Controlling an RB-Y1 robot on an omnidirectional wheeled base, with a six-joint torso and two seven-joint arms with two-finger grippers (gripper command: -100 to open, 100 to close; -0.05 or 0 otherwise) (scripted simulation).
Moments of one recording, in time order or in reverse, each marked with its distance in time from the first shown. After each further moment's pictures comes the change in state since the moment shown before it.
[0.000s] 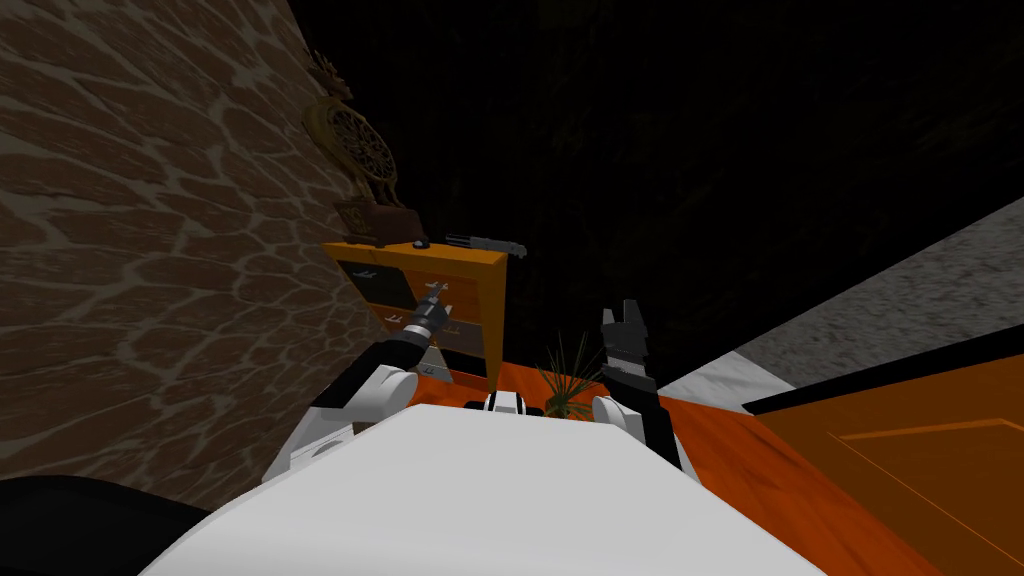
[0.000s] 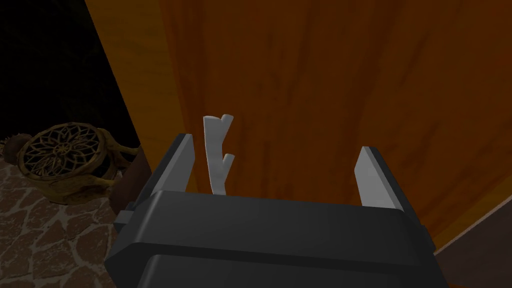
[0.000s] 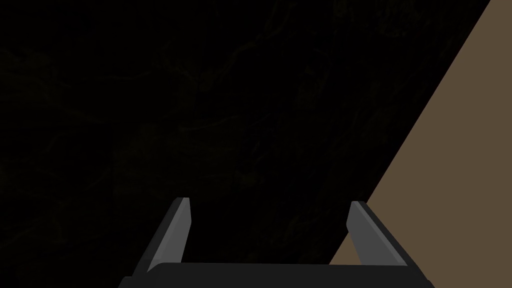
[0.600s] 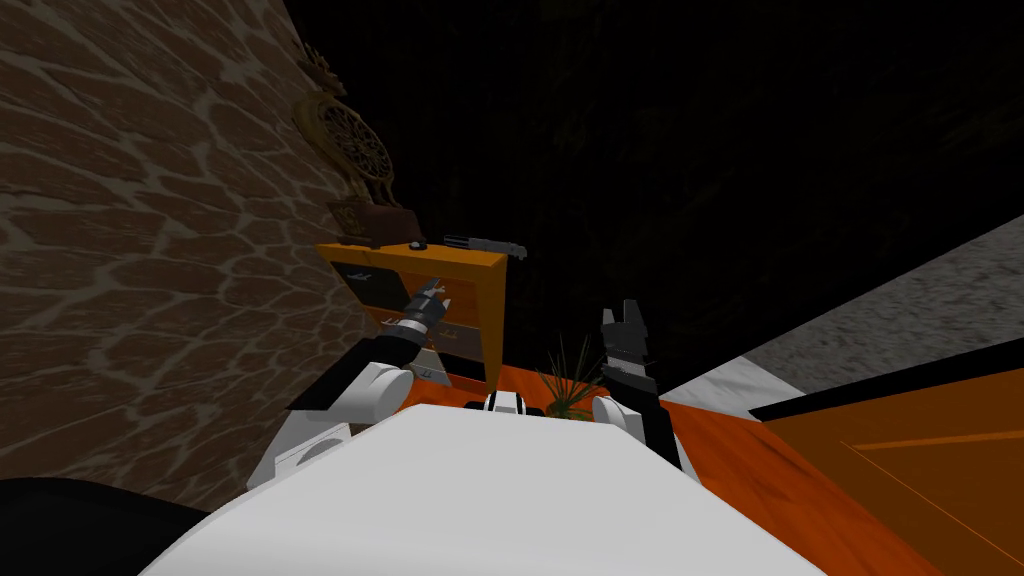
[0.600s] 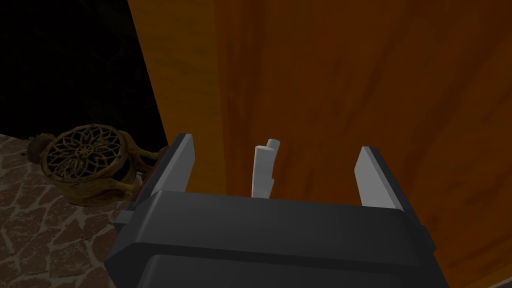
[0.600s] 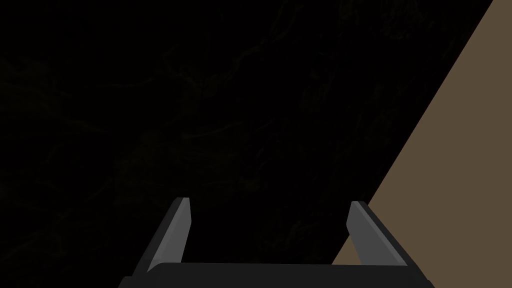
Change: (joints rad) left arm -0.031 -0.010 0.021 -0.073 0.009 0.055 0.006; right arm 0.000 0.000 0.000 0.000 0.000 0.000 0.000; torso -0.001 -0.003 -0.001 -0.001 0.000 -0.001
